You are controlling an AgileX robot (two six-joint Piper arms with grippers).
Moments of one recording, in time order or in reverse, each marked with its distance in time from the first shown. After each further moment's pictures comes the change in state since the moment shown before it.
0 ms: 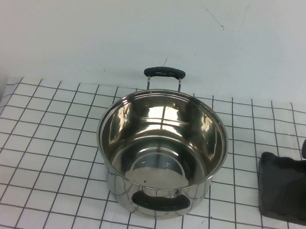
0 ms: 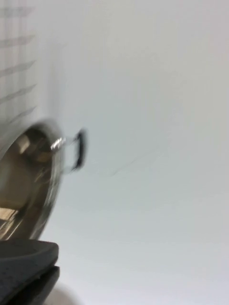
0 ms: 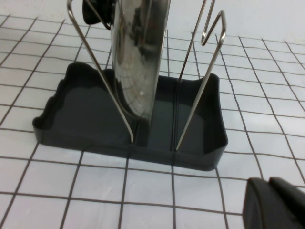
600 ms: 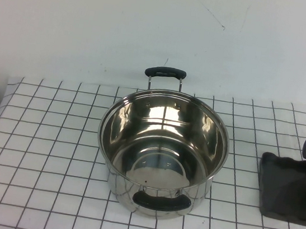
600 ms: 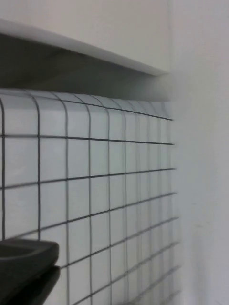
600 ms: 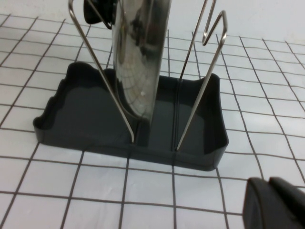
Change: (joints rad) right arm 0.000 0.000 0.000 -0.004 0.002 0.000; left arm -0.072 -0.189 0.021 -0.761 0.813 1.026
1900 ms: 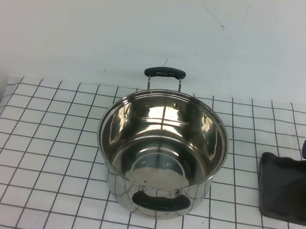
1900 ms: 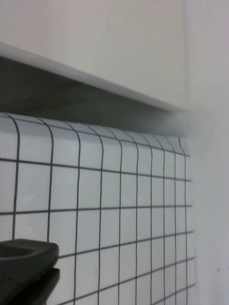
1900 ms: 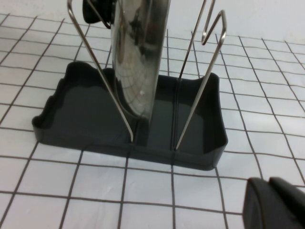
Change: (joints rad) right arm 0.000 0.000 -0.002 0.000 0.000 0.000; left arm 0.226 -0.013 -0.005 -0.352 0.072 0.414
